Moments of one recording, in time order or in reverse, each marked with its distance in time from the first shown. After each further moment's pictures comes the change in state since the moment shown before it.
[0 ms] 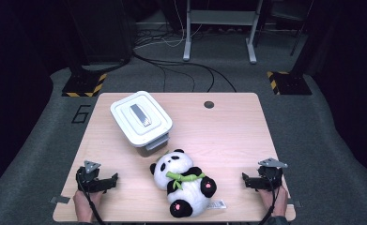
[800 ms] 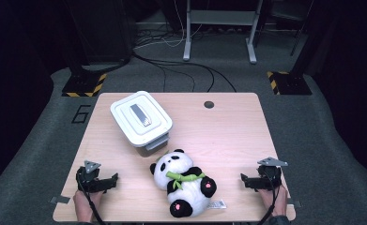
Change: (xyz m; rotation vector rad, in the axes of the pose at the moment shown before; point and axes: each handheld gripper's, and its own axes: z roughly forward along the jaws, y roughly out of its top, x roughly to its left) left arm 0.000 0.000 0.000 0.000 -0.001 0.002; right arm 0.004 0.008 -0.008 0.009 0.065 0.000
